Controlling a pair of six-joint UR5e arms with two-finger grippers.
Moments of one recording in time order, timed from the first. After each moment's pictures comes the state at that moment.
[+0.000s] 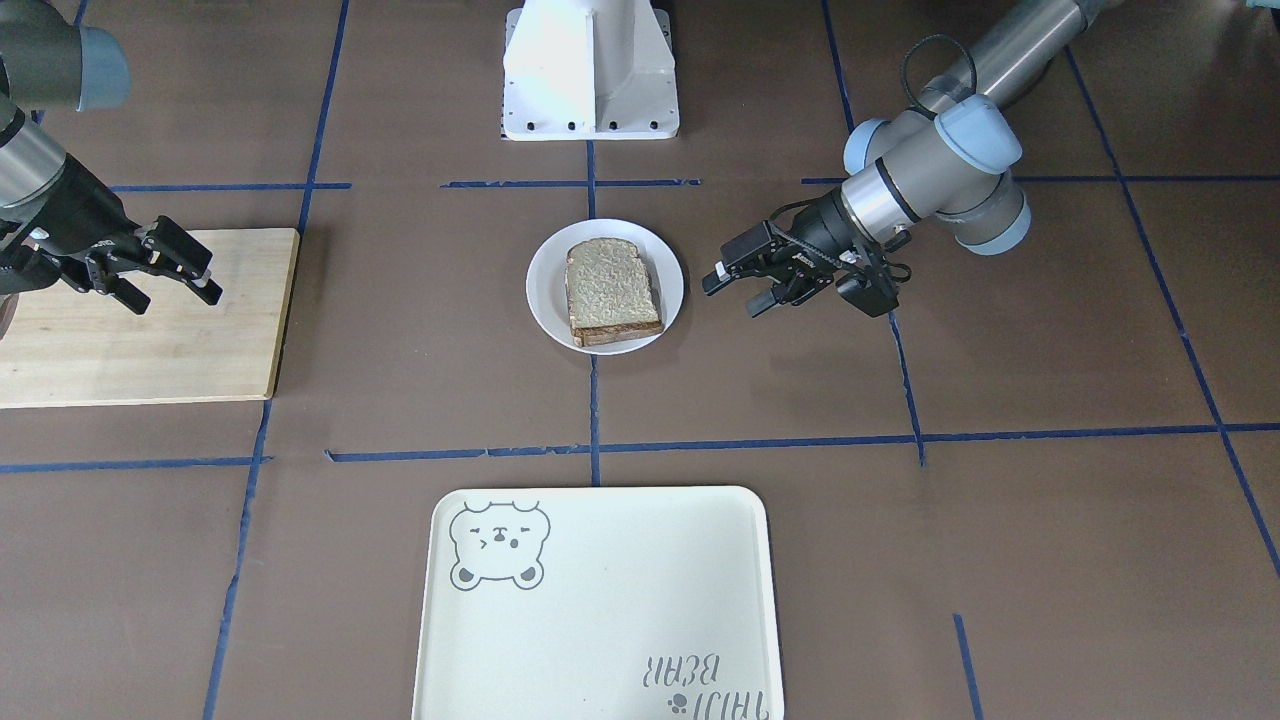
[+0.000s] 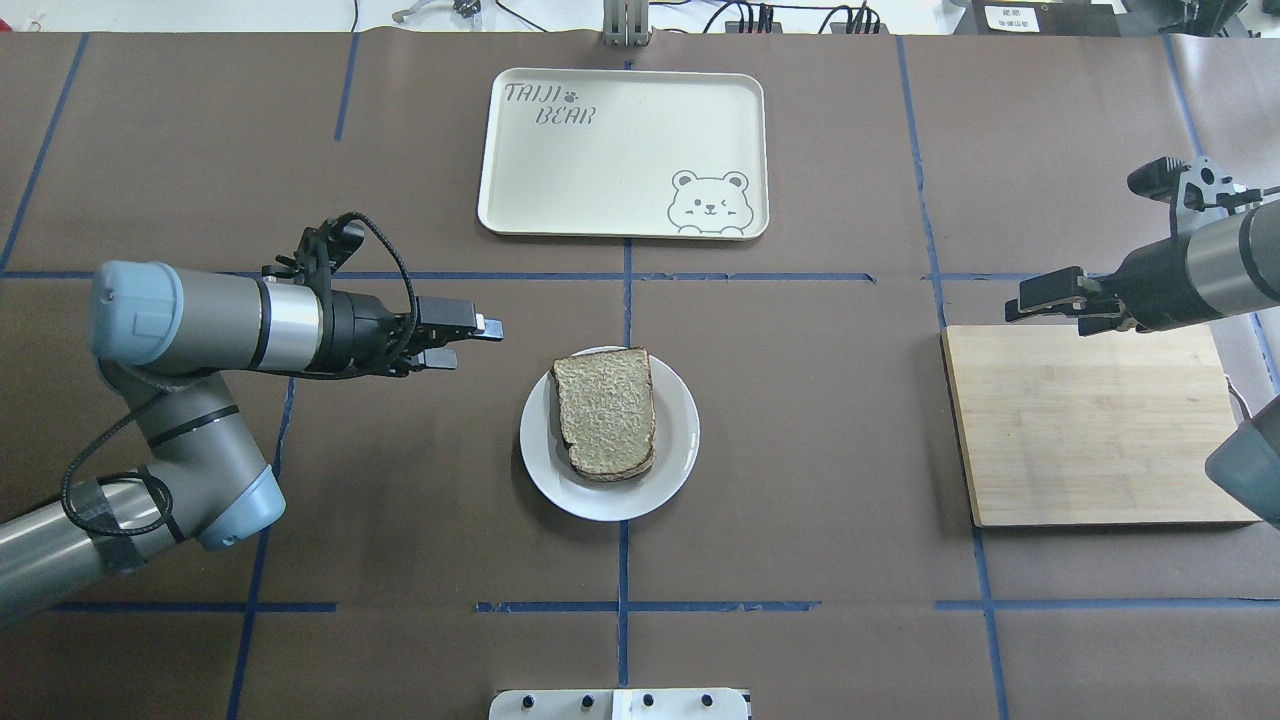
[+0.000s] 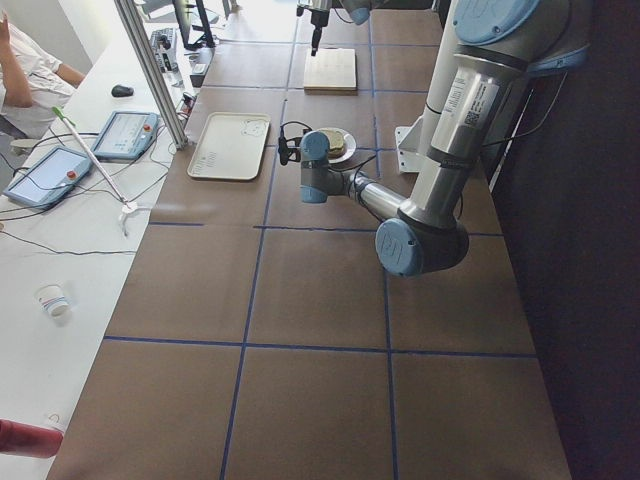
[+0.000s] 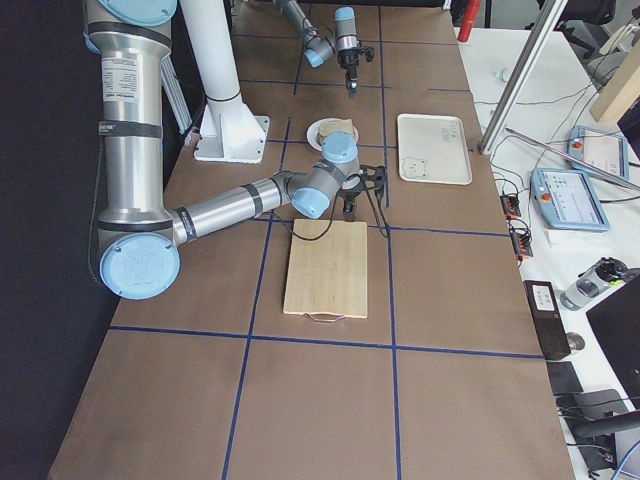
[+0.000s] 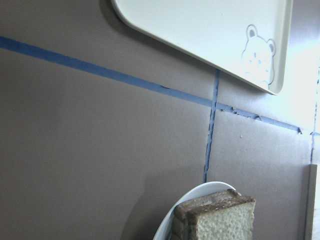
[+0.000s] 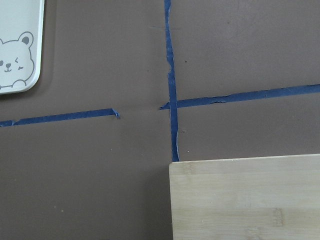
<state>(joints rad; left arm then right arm) -0.62 -1.95 -1.45 -2.97 -1.98 -1.67 0.95 -1.59 1.89 -0.97 2.18 1.09</state>
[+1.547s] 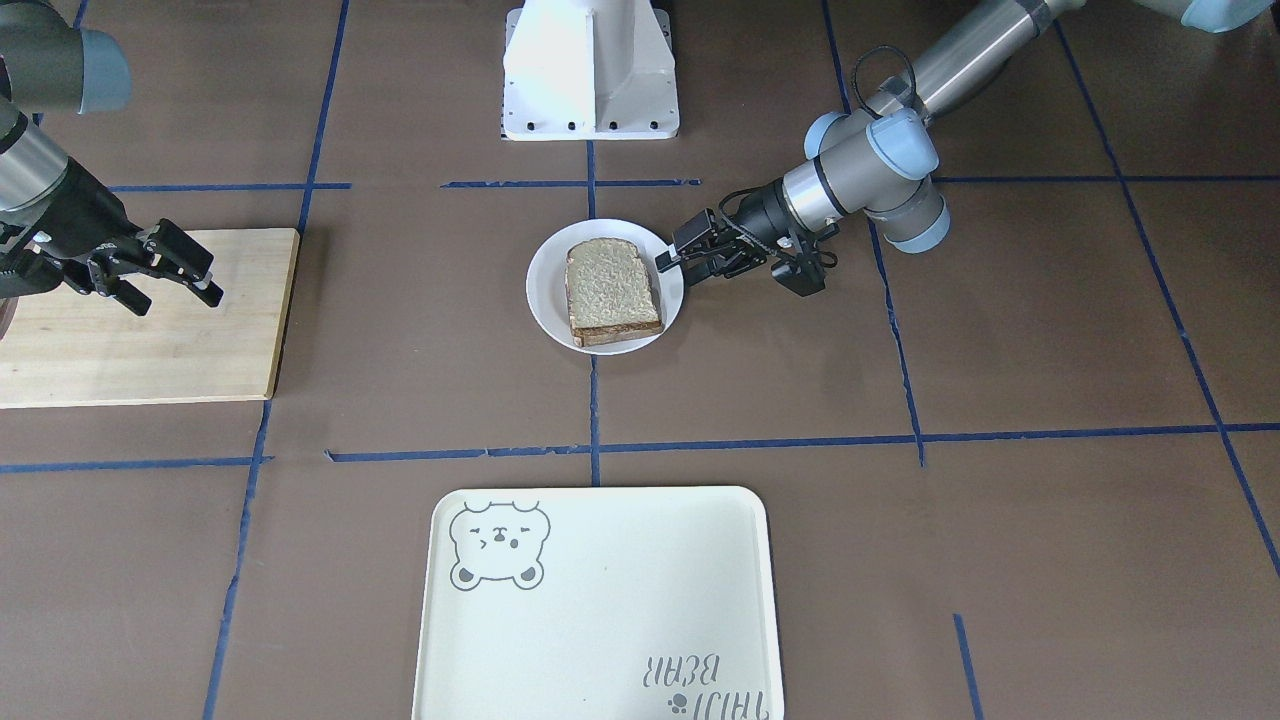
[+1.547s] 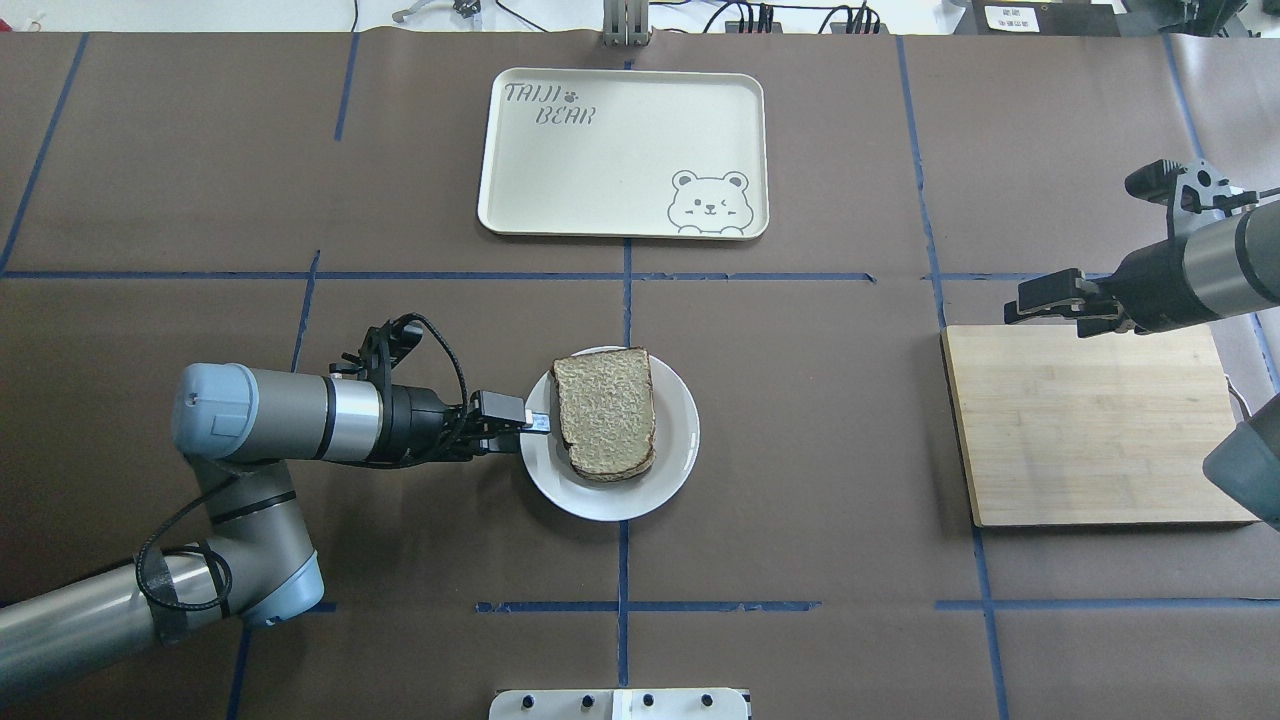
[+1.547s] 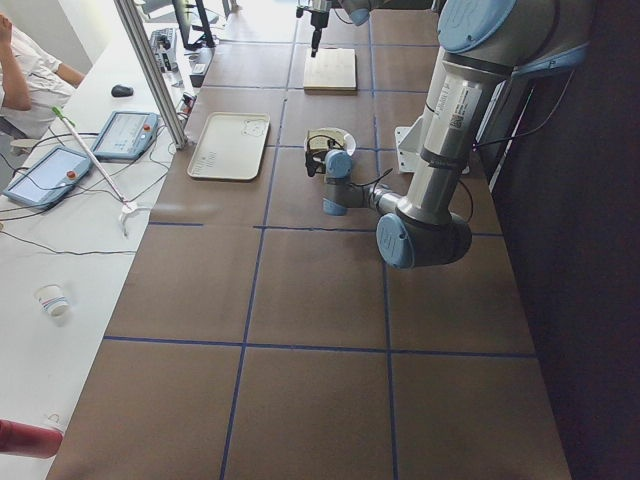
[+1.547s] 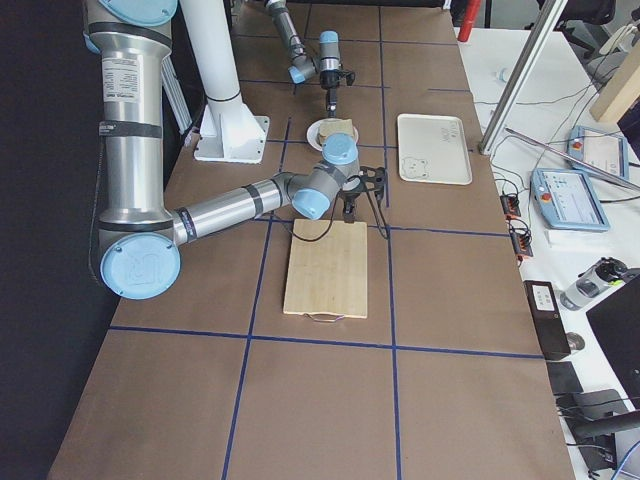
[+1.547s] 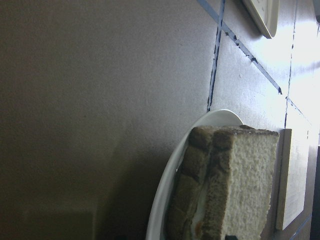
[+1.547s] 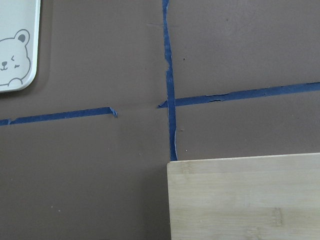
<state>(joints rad) -0.47 -1.98 -1.35 -3.06 -1.93 -1.75 0.95 -1.59 1.88 -0.97 2.18 1.09</state>
